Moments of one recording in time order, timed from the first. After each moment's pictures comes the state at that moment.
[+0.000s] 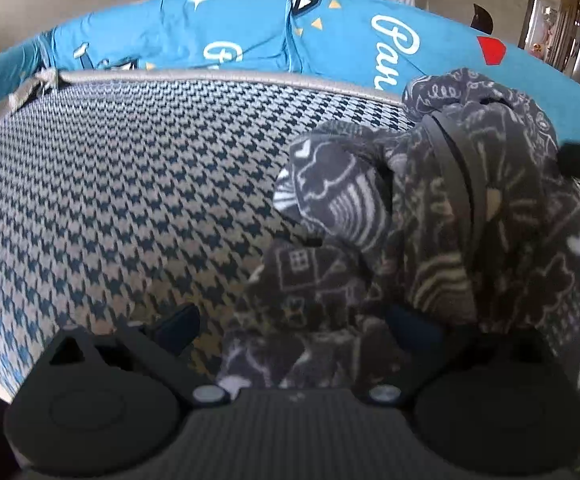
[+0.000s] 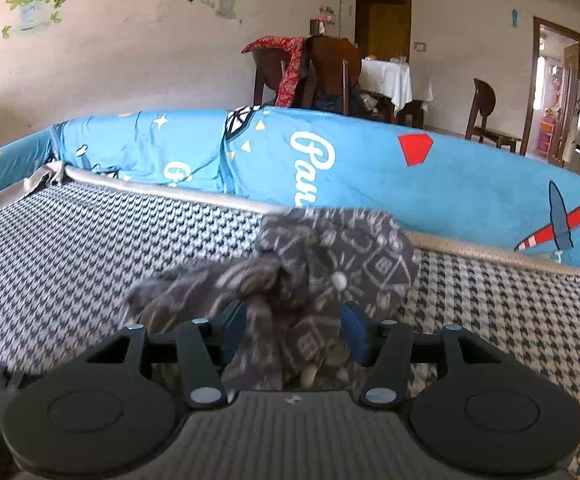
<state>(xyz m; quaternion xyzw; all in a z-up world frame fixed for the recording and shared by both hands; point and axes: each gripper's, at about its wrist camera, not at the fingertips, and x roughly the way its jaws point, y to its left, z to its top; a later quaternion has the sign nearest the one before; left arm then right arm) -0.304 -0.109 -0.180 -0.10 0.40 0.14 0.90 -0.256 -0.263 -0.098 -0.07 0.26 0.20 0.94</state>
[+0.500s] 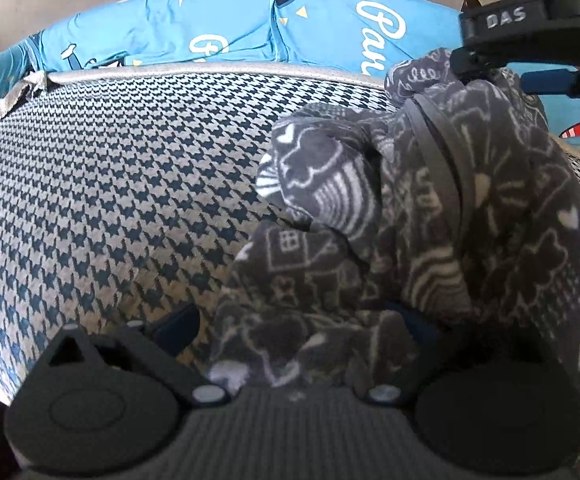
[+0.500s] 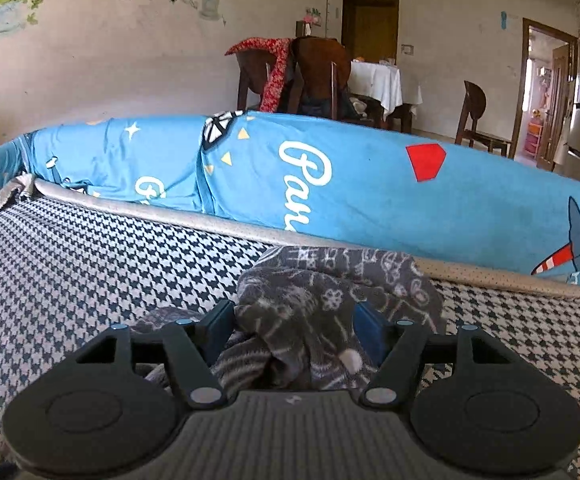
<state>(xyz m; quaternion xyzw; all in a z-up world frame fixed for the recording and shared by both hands) -0.308 -0.116 -0.185 -0.08 0.42 0.13 0.90 -0.193 -0.229 -0.113 -0.07 0.27 0.17 0.95</state>
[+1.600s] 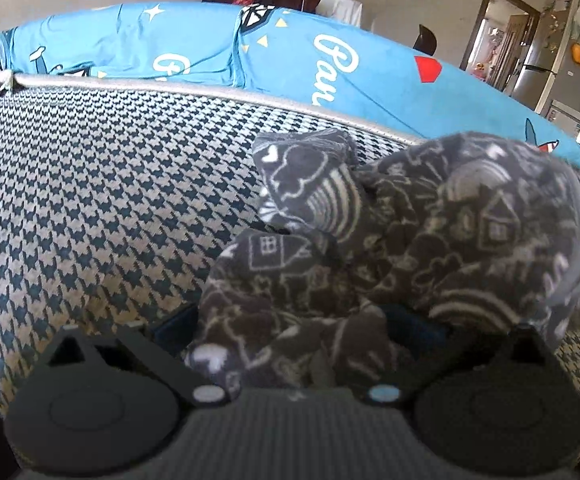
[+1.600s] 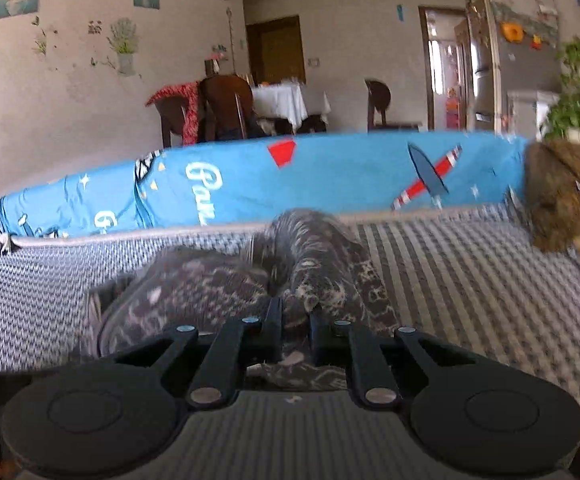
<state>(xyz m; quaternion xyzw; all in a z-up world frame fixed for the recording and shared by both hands) -0.343 -0.117 -0.167 -0.12 0.36 0.05 0.92 -0.370 -0.365 -0.101 0.03 0.24 0.07 0.97</state>
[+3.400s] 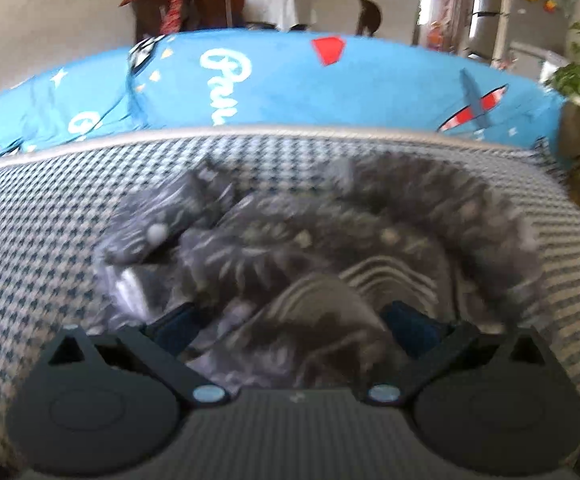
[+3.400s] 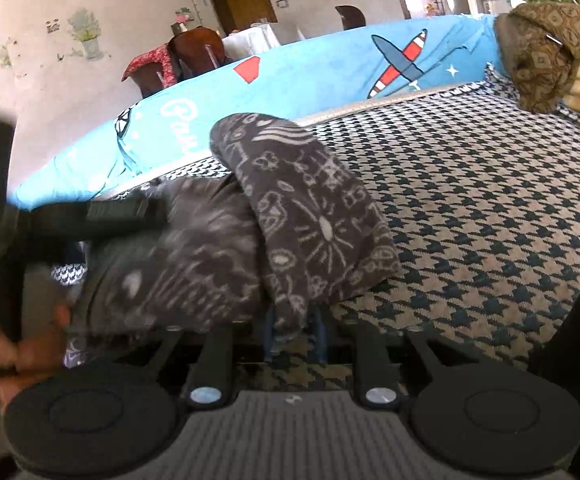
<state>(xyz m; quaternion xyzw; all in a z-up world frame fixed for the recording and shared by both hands) -0.298 -0.224 -0.151 -0.02 0.38 0.02 0.92 -0.390 -0.399 -0.167 0.12 0.32 0.07 0.94</state>
